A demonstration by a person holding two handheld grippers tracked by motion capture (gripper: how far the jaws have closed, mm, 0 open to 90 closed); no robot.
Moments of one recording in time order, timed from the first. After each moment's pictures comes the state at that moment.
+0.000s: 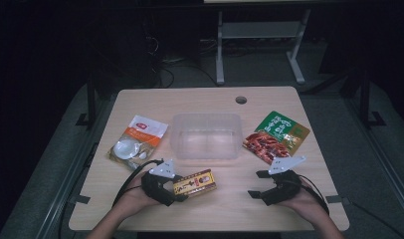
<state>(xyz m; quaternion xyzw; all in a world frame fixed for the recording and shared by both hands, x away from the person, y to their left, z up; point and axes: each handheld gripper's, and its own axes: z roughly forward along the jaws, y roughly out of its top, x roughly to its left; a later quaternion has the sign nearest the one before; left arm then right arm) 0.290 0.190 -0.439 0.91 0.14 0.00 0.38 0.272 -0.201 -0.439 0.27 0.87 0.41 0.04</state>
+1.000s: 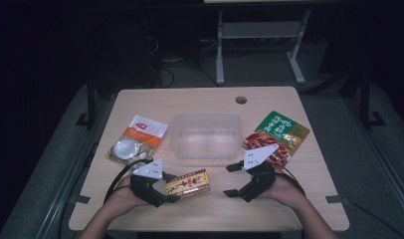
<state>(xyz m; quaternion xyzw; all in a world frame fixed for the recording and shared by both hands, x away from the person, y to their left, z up) 0.285 0.212 -0.423 0.91 0.10 0.00 0.41 0.294 -0.135 -0.409 0.11 0.87 0.47 -0.01</state>
